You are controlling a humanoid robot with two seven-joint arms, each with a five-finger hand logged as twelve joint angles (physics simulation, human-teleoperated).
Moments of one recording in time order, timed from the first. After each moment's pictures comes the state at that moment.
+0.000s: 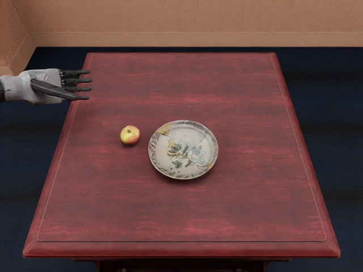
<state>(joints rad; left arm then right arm) -0.94 0.62 -0.70 -0.70 -0.02 -0.61 0.61 -0.04 0.00 0.01 0.20 0.04 -0.15 -0.18</state>
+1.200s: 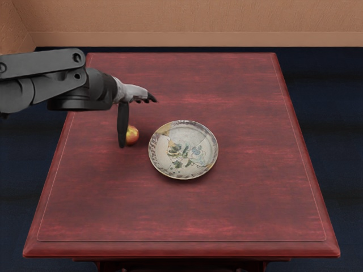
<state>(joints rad) -1.51 0.40 0.11 -1.29 0.73 -0.26 0.61 -0.04 0.00 0.01 0.20 0.04 -0.15 -0.18</state>
